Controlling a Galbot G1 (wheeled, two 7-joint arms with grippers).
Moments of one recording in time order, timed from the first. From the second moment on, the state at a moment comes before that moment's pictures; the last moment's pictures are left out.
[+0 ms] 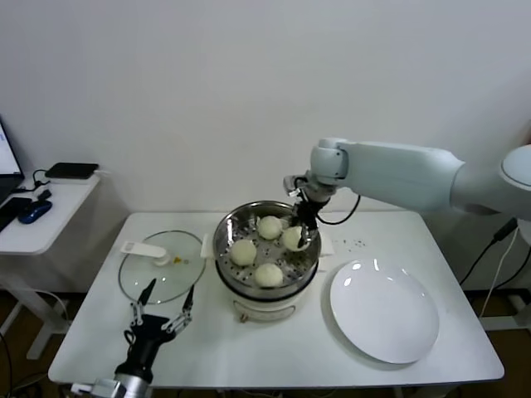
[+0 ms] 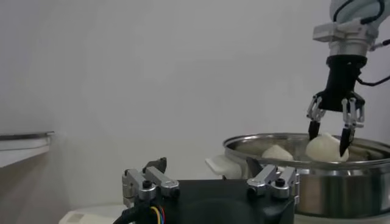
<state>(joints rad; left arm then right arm) 1.69 -1.36 -0.60 -2.05 -0.18 -0.18 0.11 0.66 1.19 -1.56 1.14 0.63 -0.32 -1.00</state>
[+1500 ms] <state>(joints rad) 1.68 -1.35 -0.59 -2.06 -0.17 -0.17 0.11 0.68 1.15 -1.54 1.17 0.66 -0.31 -1.02</state>
